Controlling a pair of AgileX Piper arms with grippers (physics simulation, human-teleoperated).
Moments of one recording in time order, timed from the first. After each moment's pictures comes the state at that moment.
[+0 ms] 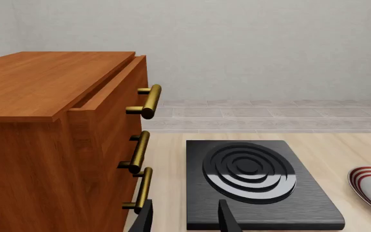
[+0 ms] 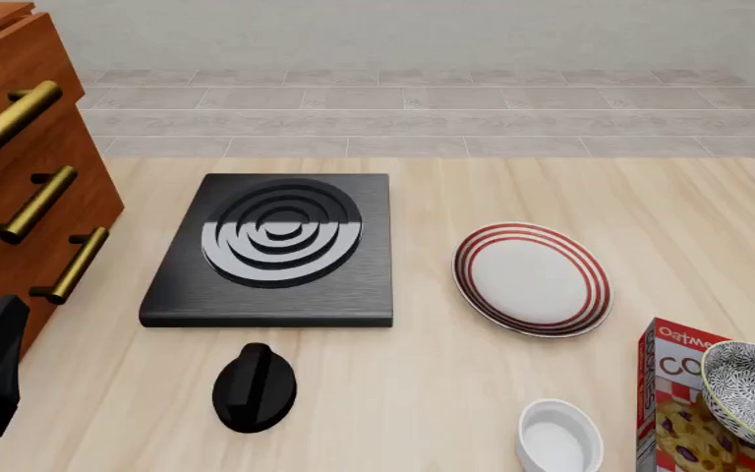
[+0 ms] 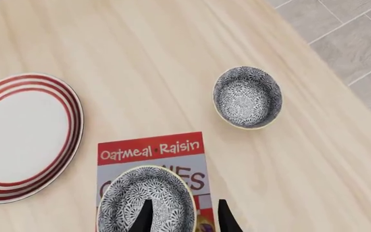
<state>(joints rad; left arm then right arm) 0.00 0.00 0.00 0.00 0.00 -0.50 0.59 -0.17 0.37 0.04</state>
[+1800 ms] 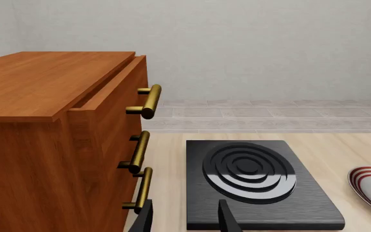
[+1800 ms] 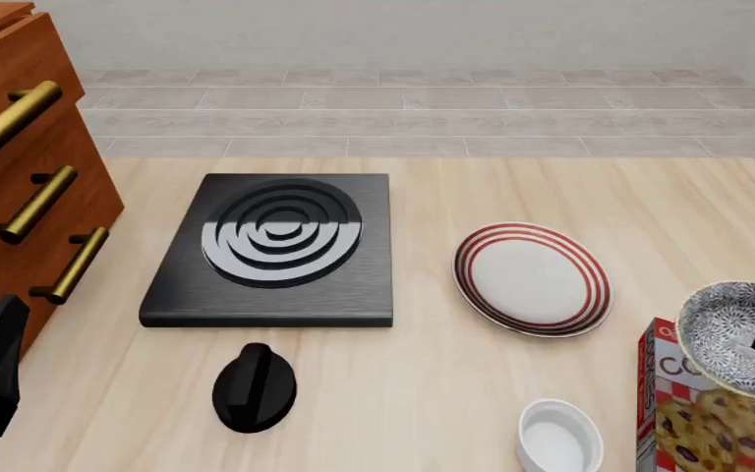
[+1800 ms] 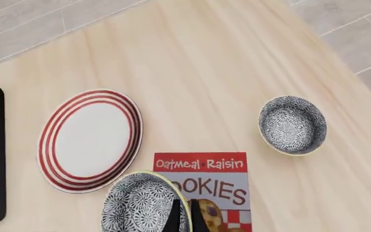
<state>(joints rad) 0.00 0.00 0.00 0.00 0.00 -0.28 0.54 -0.30 0.46 0.18</state>
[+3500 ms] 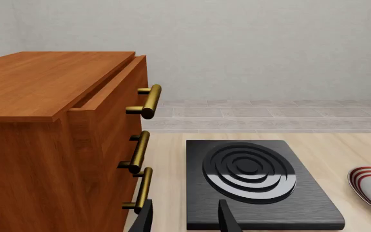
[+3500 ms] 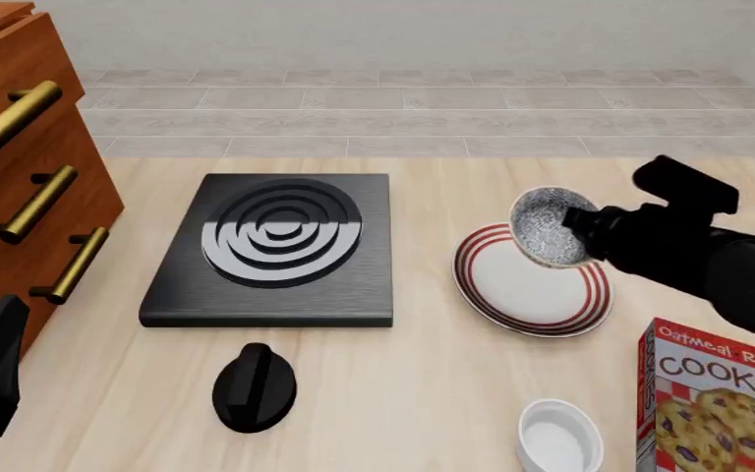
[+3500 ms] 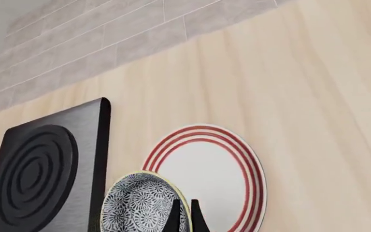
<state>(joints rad) 0.00 0.00 0.00 0.00 0.00 0.16 1.39 -0.56 -0.19 0.47</state>
